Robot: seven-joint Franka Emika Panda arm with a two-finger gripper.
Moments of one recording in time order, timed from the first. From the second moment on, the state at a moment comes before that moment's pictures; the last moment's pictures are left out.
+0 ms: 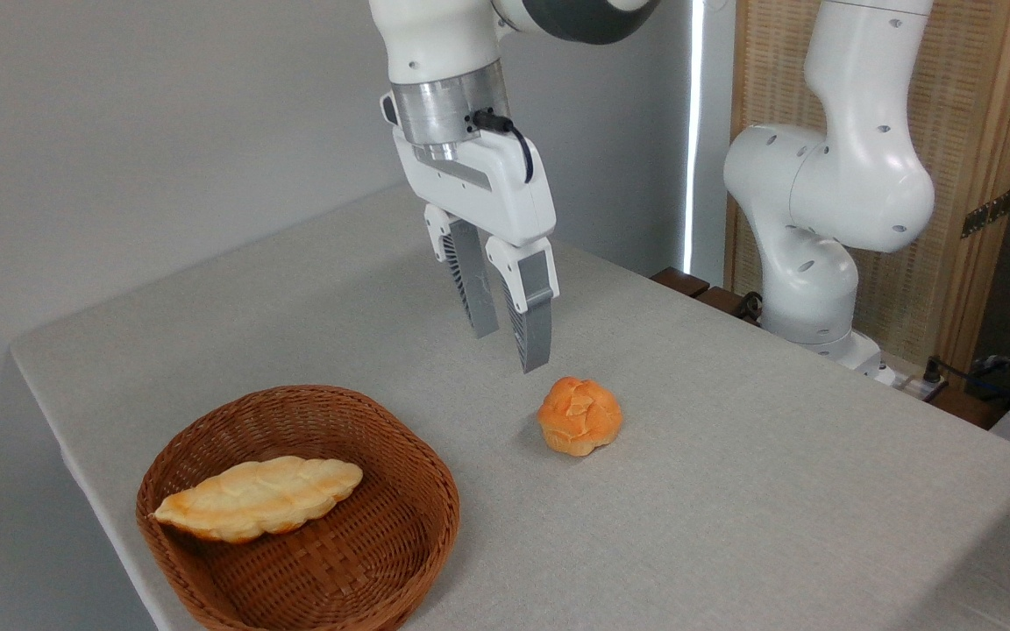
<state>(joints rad) -0.07 -0.30 -0.03 -2.13 0.09 1.80 0.81</state>
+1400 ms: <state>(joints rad) -0.07 -0.30 -0.03 -2.36 0.09 1.85 0.86</state>
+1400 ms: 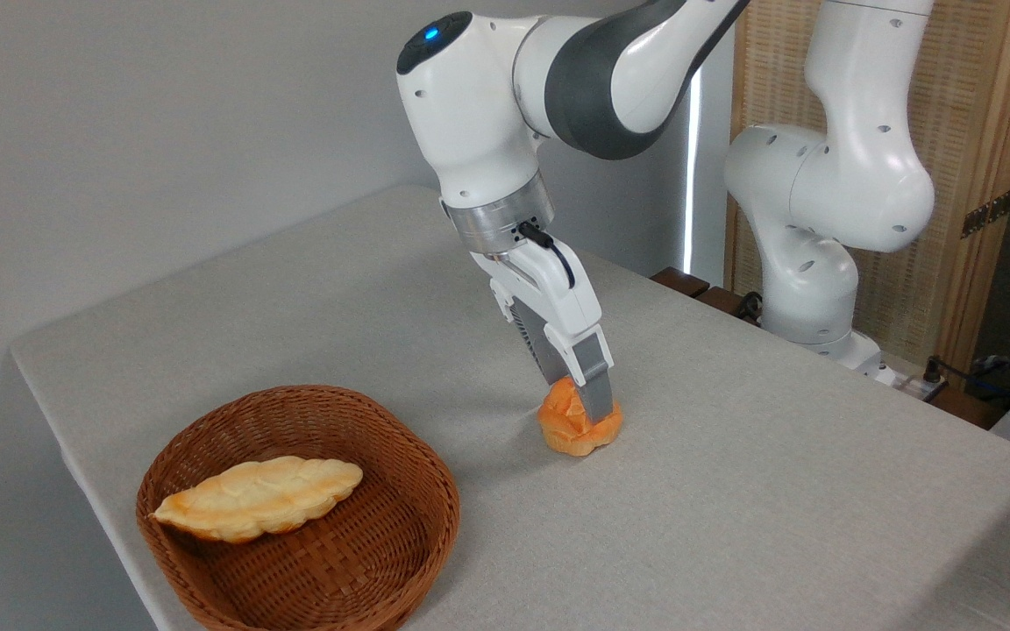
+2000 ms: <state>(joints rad) -0.07 -0.30 -0.03 -2.38 0.09 1.86 0.88</state>
